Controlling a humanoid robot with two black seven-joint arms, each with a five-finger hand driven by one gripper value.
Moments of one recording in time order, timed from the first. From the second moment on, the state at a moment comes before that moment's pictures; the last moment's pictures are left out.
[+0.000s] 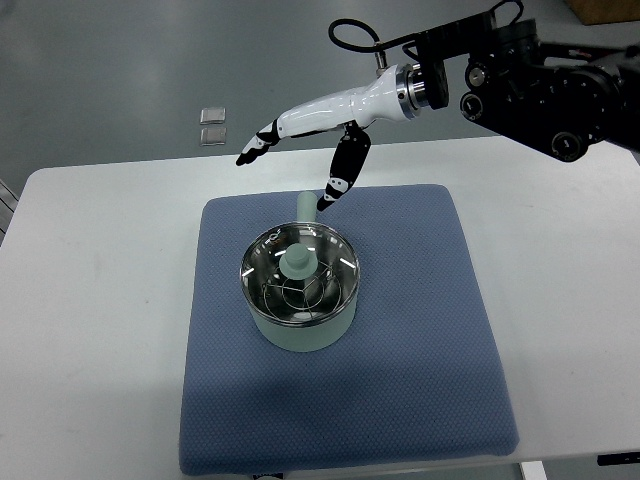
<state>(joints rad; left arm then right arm) 0.00 0.00 -0.04 -0.16 0.00 -0.02 0.04 1.52 -0.25 0.03 0.90 -1.39 0.50 0.60</state>
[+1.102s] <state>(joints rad) 0.00 0.00 -0.04 -0.16 0.00 -0.02 0.04 1.54 -0.15 -0.11 0.97 -1.72 0.40 0.61</state>
